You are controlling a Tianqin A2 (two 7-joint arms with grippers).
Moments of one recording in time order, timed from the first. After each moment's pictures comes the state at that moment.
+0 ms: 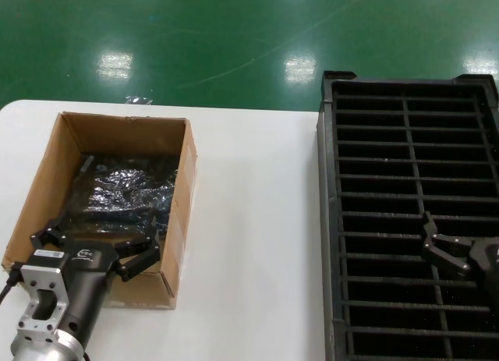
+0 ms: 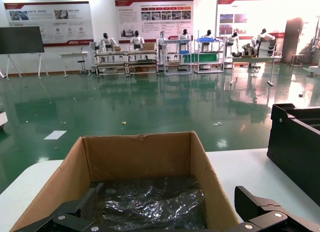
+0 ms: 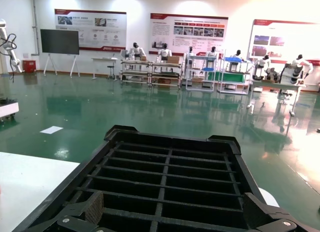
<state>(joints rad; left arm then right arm) -0.01 -0.29 1.59 -1.61 -1.75 0.02 -0.02 0.03 0.31 -1.62 1.61 1.77 -0.05 0.03</state>
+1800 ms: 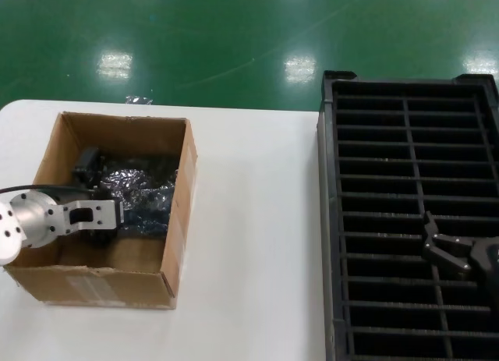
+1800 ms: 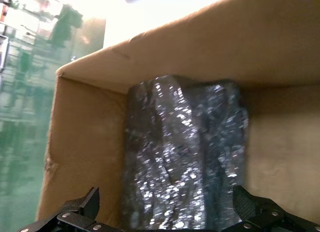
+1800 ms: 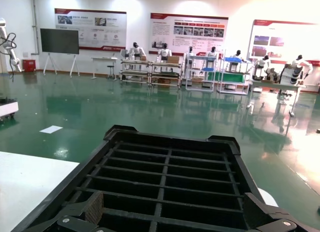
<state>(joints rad) -0.84 -0.56 1.99 -0.86 -1.09 0.56 0.37 0.03 0.31 -1.62 1.61 1.77 -0.05 0.03</state>
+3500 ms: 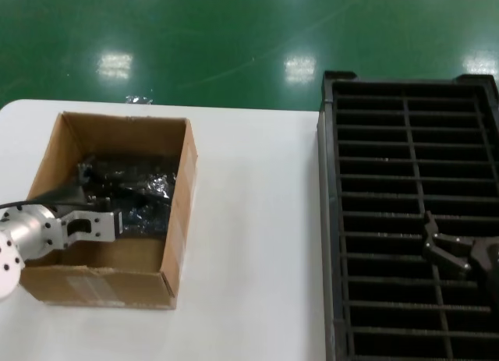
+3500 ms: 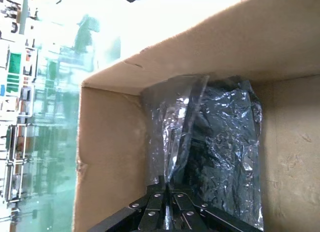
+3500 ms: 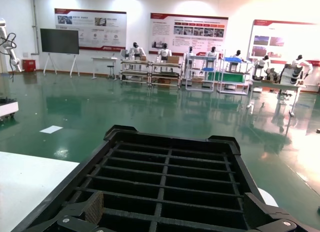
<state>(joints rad) -0.71 -0.58 1.97 -1.01 -1.04 0.43 0.37 0.03 0.31 -1.62 1.61 1.77 -0.05 0.03</state>
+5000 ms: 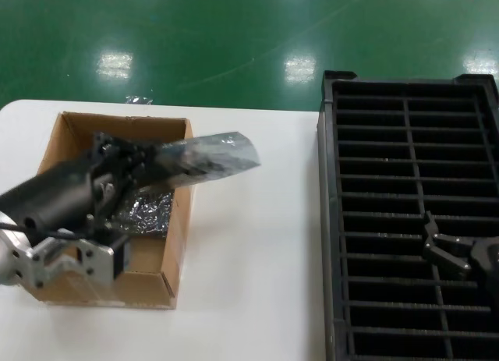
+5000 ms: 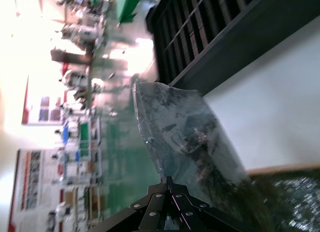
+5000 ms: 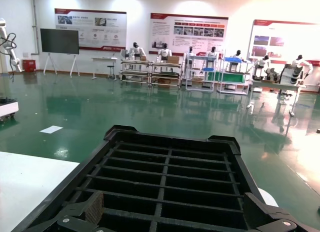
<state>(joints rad) -0.24 -0.76 1.62 -1.99 -0.91 0.62 0.16 0.03 0.31 -1.62 1.61 1.77 -0.05 0.03</state>
